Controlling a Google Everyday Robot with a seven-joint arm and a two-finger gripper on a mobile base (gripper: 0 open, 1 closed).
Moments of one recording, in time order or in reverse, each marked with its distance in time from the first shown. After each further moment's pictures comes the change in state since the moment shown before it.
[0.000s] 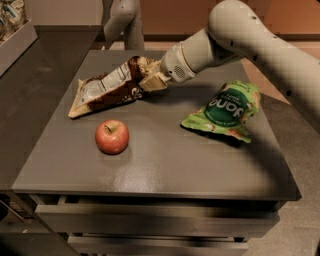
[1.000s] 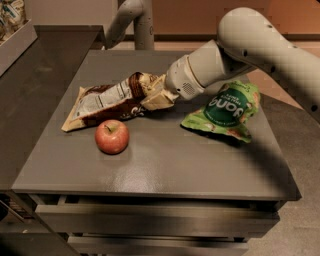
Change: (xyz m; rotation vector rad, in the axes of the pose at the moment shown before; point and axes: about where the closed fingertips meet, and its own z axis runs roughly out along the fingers) arm 0.017 0.069 -0.018 -0.108 0.019 -0.086
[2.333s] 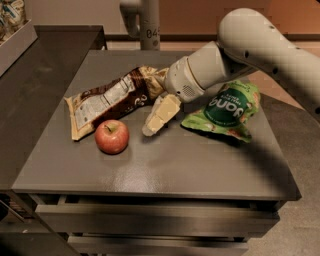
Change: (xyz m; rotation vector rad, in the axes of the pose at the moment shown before) arm -0.004 0.013 -0.001 -0.017 -0.010 -0.026
